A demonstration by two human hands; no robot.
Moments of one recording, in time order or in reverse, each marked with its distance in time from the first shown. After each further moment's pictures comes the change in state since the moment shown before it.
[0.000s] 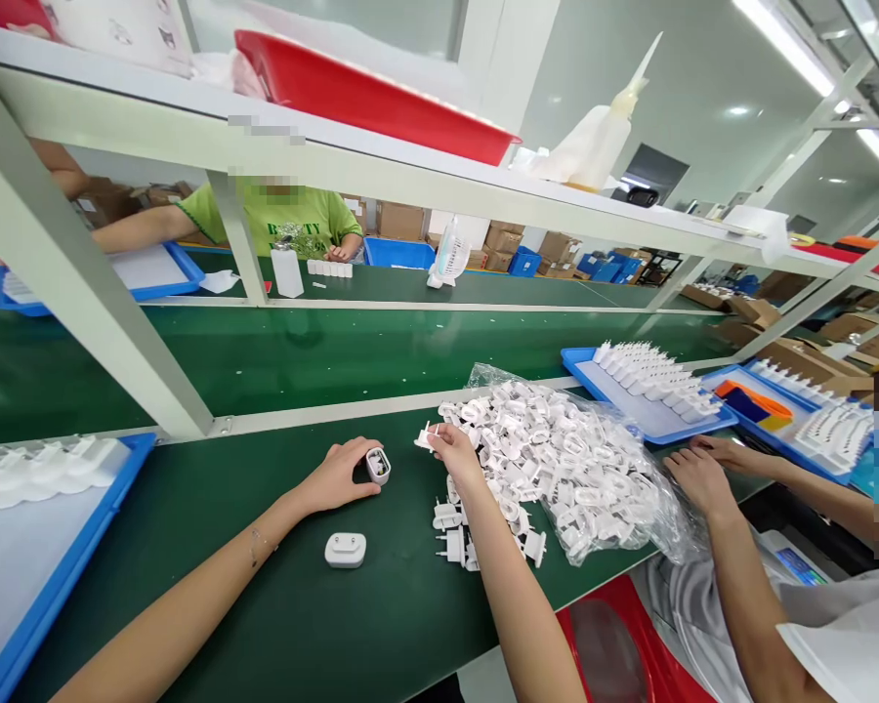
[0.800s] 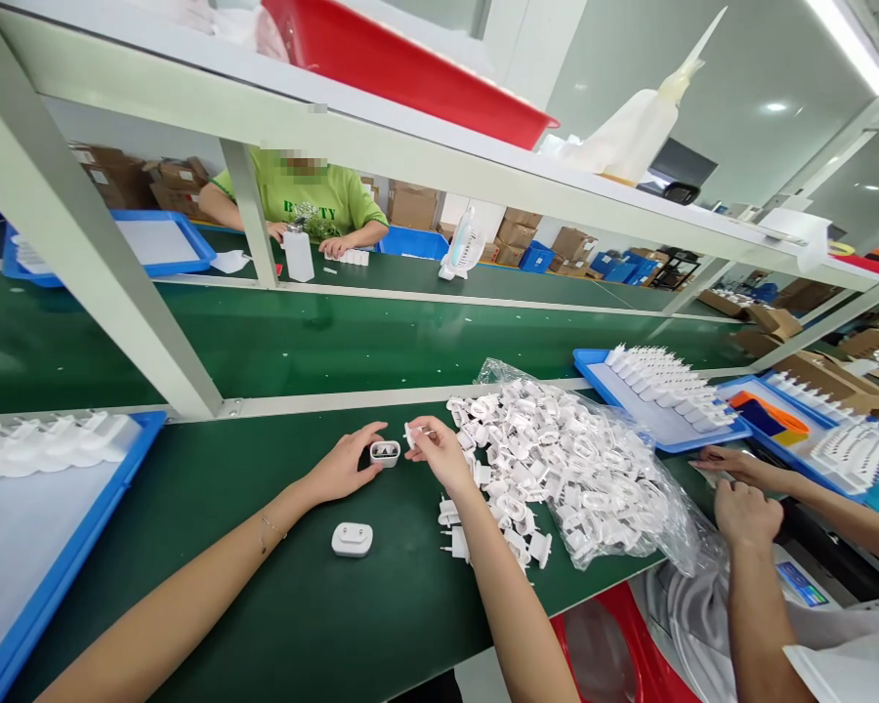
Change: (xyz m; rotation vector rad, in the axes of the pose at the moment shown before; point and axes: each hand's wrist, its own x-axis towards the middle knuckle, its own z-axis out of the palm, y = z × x) left_hand -0.004 -0.001 0.006 -0.133 0.099 0.007; right_hand -0.013 -0.021 0.028 0.306 -0.198 -0.018
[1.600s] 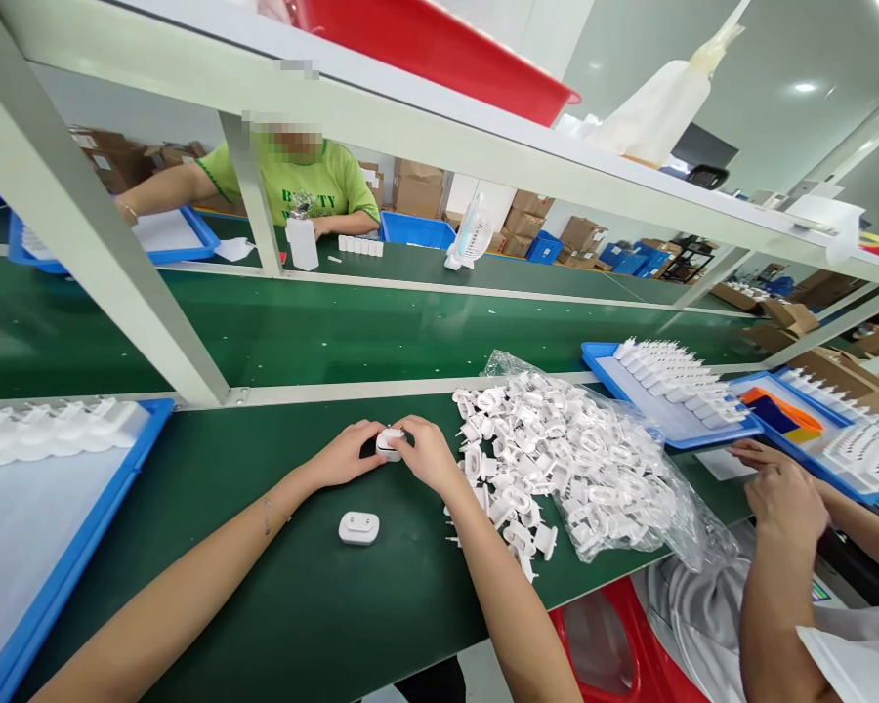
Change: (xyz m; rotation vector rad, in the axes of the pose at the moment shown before) left_hand 0.002 -0.004 -0.008 0.005 -0.070 0.057; right_hand 0.005 -0.006 0.023 -0.679 -0.083 -0.315
